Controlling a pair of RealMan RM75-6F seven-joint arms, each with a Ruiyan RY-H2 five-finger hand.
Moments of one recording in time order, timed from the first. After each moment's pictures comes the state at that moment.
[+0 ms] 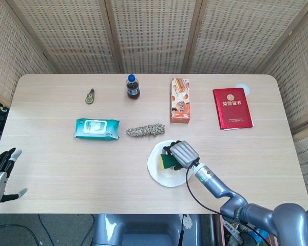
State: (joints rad) left arm -0.07 -1.03 0.02 -1.71 1.49 1.40 0.07; right arm 0.75 -1.80 0.10 -0.99 -1.59 0.93 0.20
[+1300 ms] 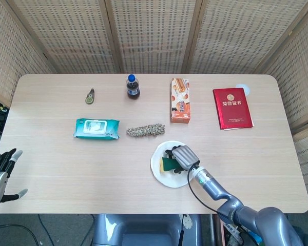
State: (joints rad) left arm -0.08 -1.02 0.02 -1.71 1.49 1.39 0.06; right arm 0.73 -1.93 0.01 -0.74 -1.57 0.94 0.40
